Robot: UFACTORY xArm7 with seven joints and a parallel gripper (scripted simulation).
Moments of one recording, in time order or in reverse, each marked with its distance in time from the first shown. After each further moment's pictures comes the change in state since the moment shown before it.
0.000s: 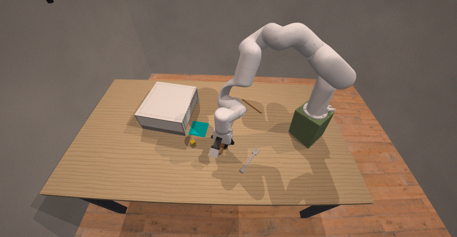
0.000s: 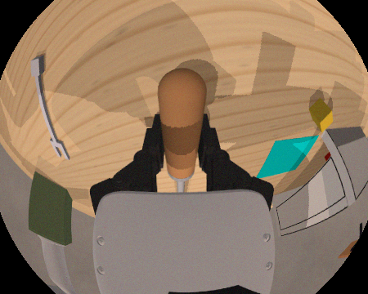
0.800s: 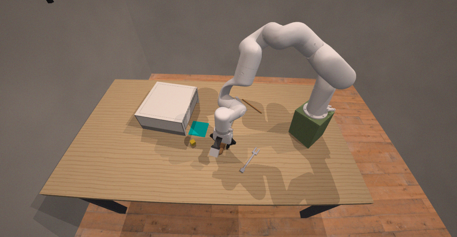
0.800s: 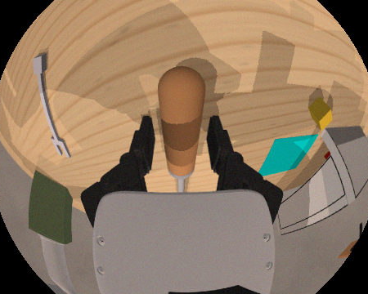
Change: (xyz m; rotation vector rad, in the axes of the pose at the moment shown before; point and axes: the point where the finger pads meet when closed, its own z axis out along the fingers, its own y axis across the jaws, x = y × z) arm 0.000 -0.001 -0.003 0.002 -0.001 0.000
